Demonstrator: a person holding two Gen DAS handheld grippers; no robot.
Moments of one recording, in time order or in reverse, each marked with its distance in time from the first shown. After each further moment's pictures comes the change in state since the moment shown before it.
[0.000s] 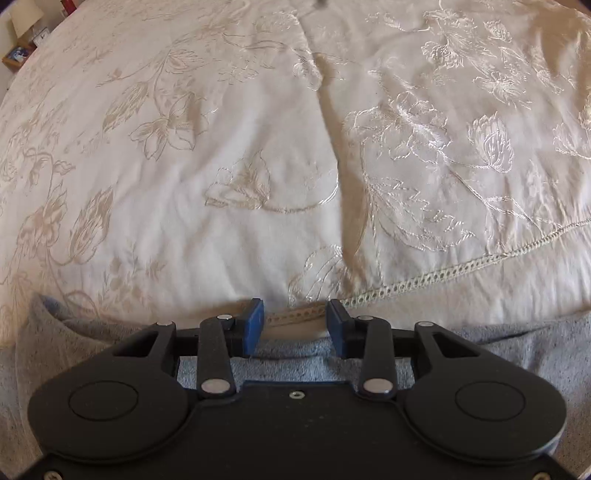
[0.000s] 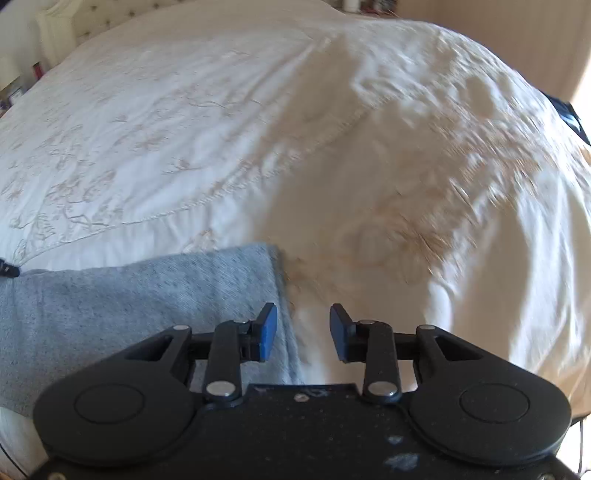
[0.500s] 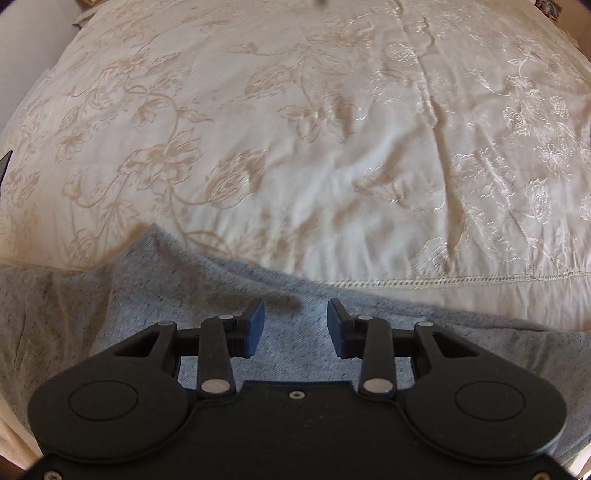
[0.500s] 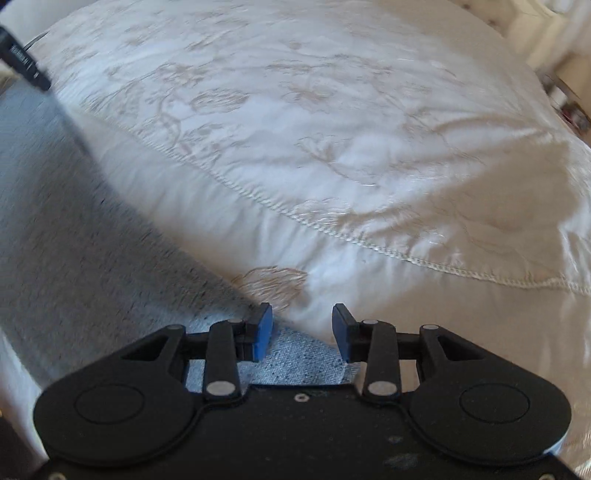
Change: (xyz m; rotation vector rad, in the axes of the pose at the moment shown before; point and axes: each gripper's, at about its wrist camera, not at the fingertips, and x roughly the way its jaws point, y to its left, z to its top) left arm -0.056 0.092 -0.037 -0.247 0.005 0.041; right arm 0.084 0.052 0.043 -0.724 0.126 0.233
